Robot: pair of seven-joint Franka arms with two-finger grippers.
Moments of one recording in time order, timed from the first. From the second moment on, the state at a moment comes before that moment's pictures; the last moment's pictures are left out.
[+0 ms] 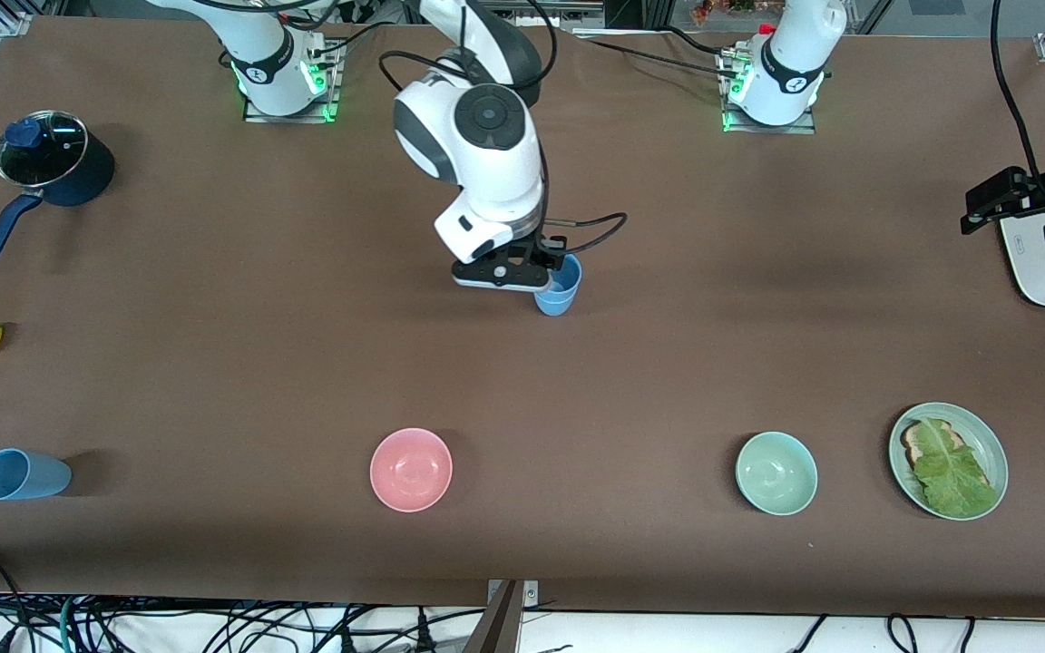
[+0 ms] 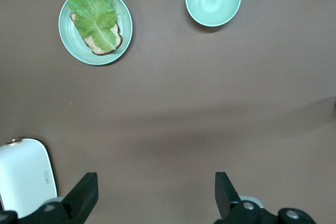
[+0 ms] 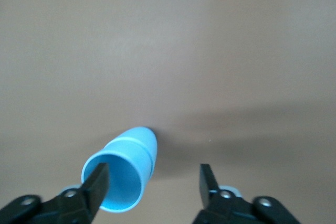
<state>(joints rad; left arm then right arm) -0.03 0.02 0.09 -1.58 0.03 1.54 0.16 0.69 0.55 0.09 -1.35 -0.04 1.98 0.92</state>
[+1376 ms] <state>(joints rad) -0.05 -0.01 0.05 -1.59 0.01 1.57 0.08 0.04 0.07 0.08 -1.56 0.04 1.56 0.15</state>
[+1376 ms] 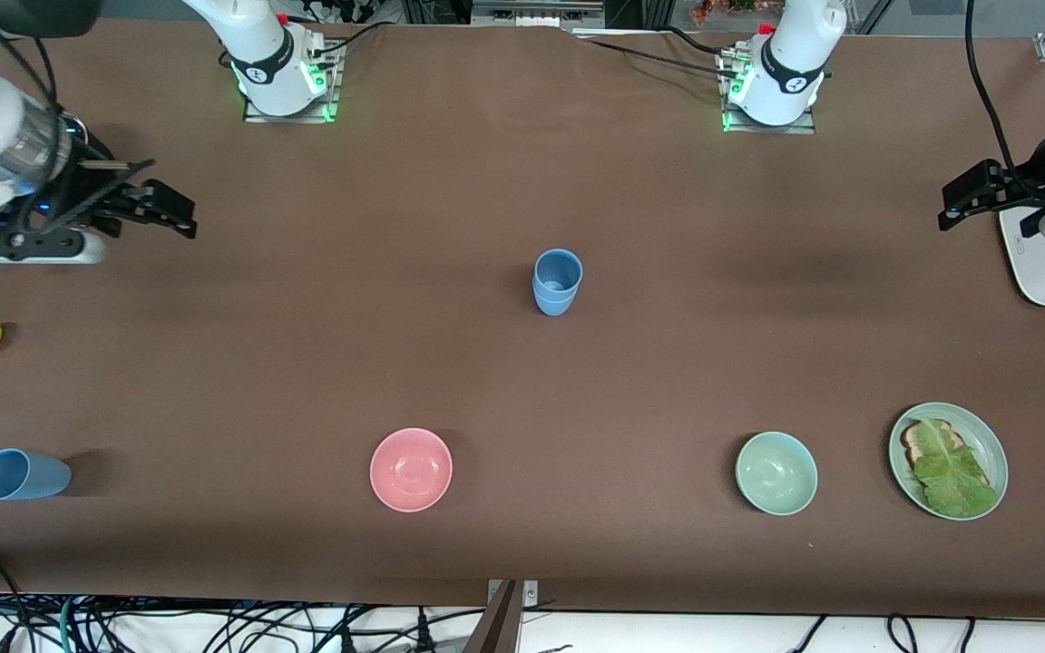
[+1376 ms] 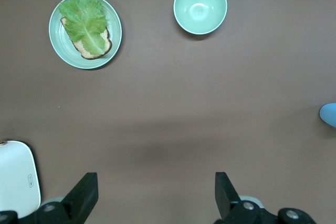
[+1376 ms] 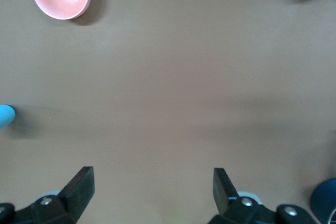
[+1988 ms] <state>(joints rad) -0.04 -0.01 0.06 -1.59 0.01 1.57 0.08 -0.02 0.06 0.08 -1.57 0.04 1.54 0.14</state>
